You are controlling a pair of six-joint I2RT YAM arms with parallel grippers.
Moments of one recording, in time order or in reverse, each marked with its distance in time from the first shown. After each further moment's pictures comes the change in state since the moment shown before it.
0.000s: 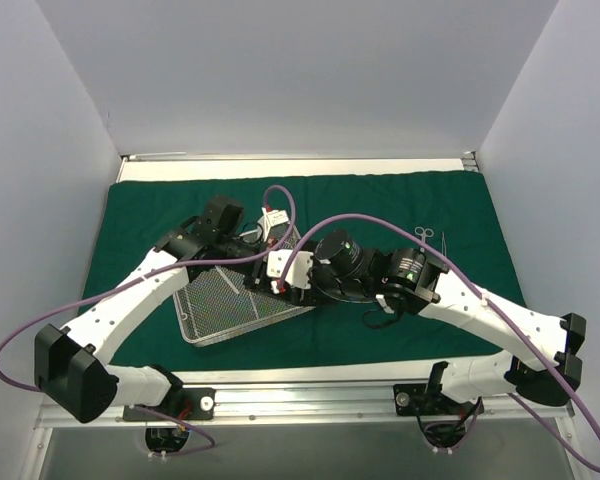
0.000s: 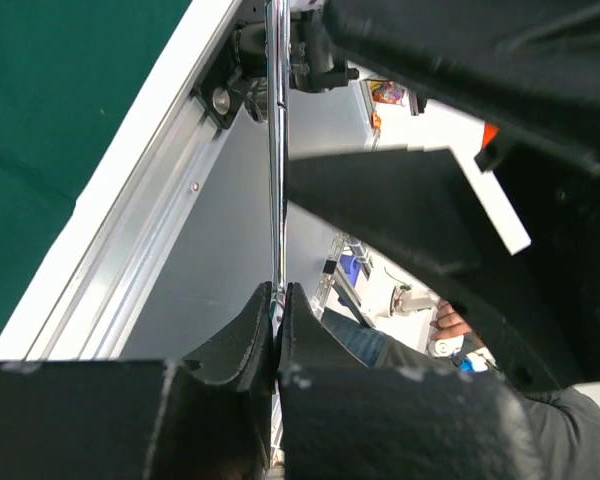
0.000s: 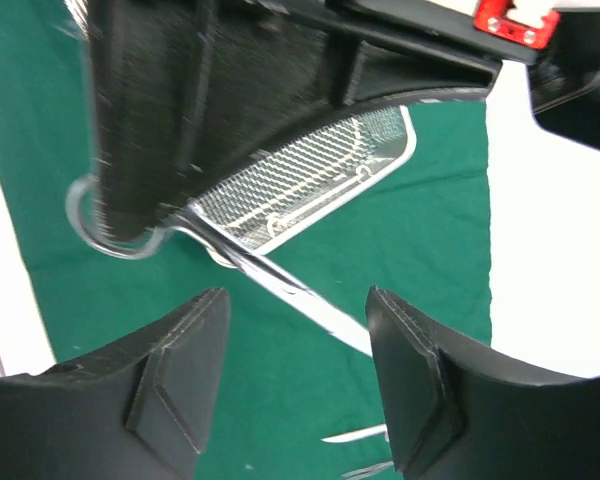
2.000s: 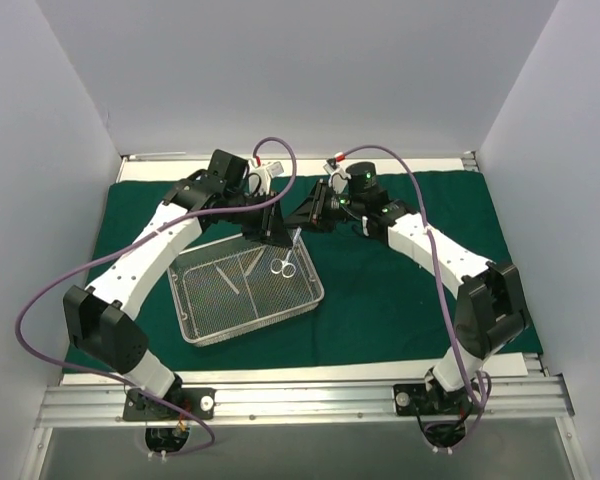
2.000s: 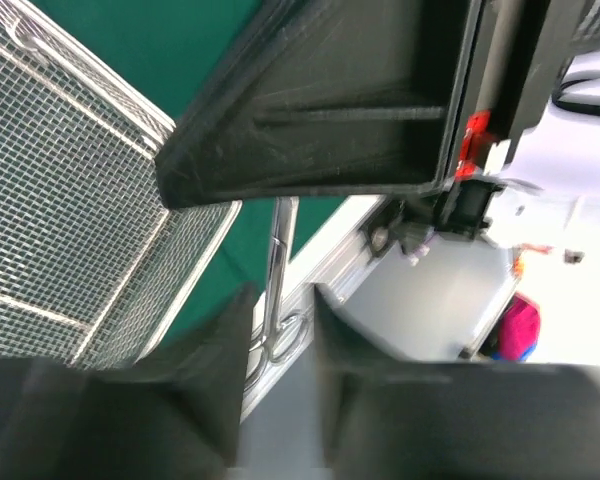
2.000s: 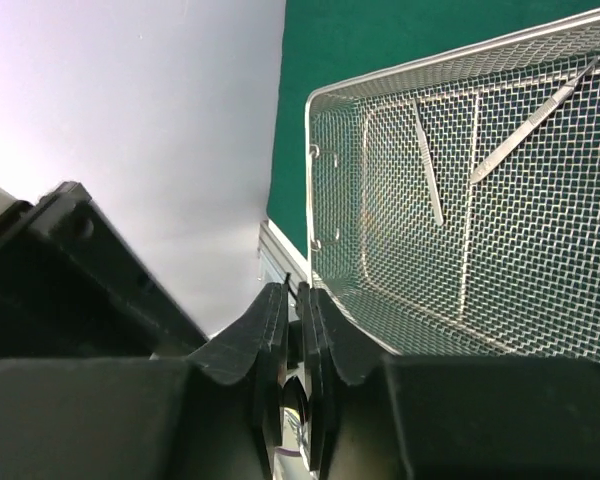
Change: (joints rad) left arm 0.082 0.266 0.414 -0.206 -0.407 0.150; right arm -0.615 0.364 -0.127 0.740 -0.809 1.546
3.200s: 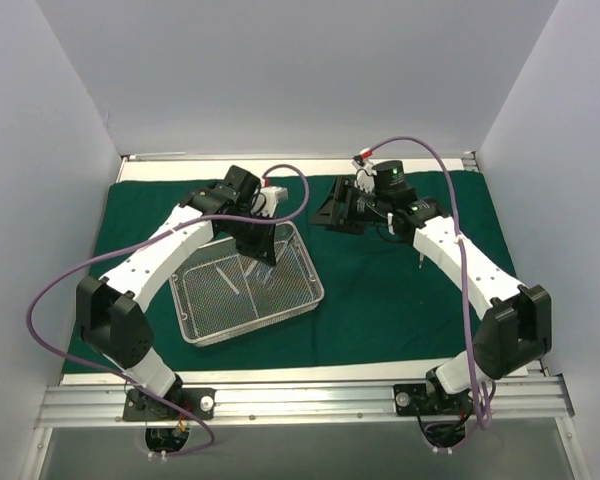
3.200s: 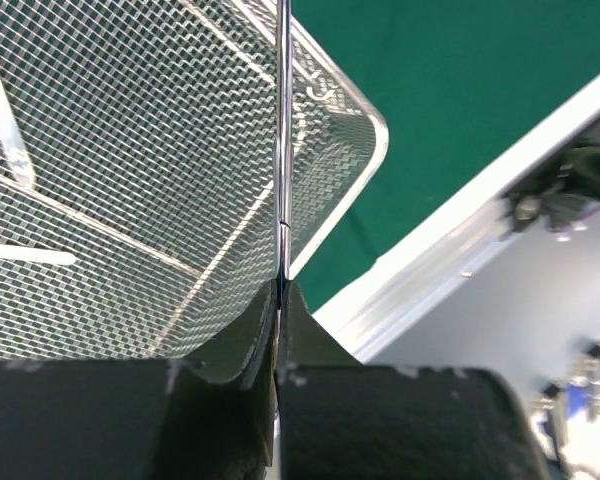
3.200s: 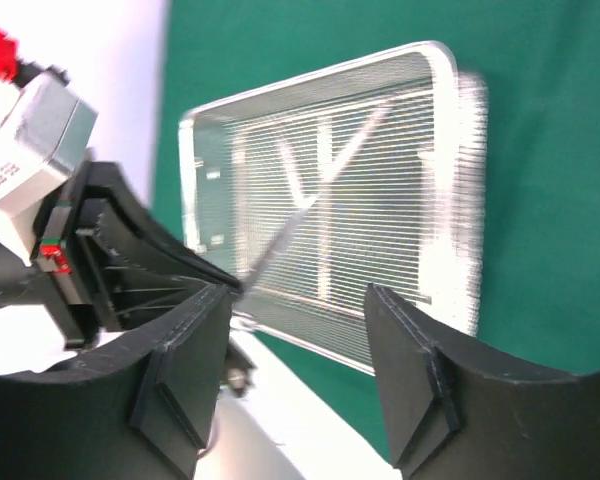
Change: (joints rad) left arm -0.037 0.050 -0.064 -0.111 -0.235 0.201; right arm -0.103 -0.150 0.017 -0.332 0.173 -0.338
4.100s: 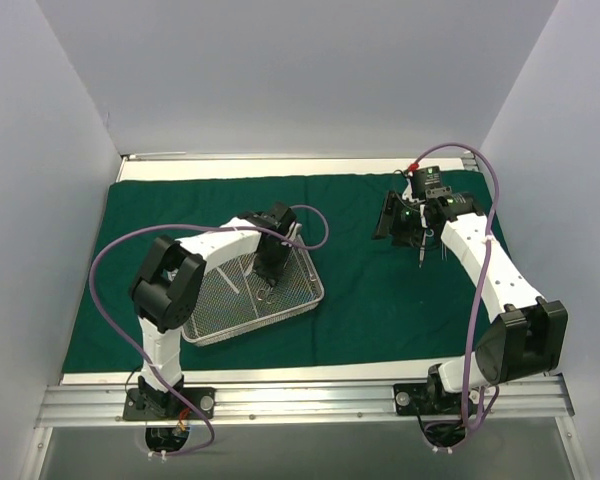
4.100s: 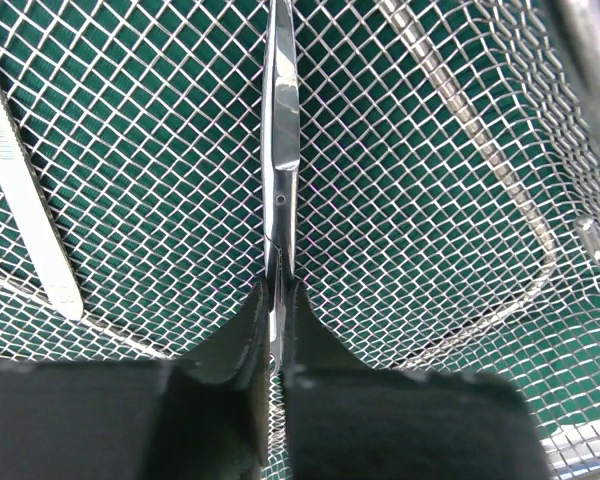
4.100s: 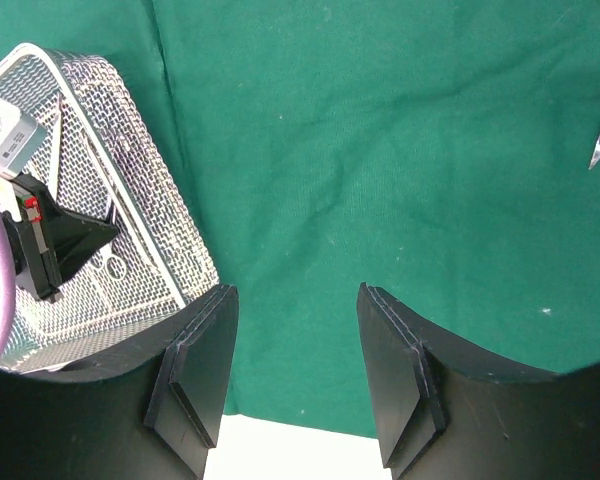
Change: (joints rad) left arm -0.100 0.338 -0.137 0.260 -0.335 -0.043; right arm -0.195 -0.053 -0.001 -0.406 0.336 -0.200
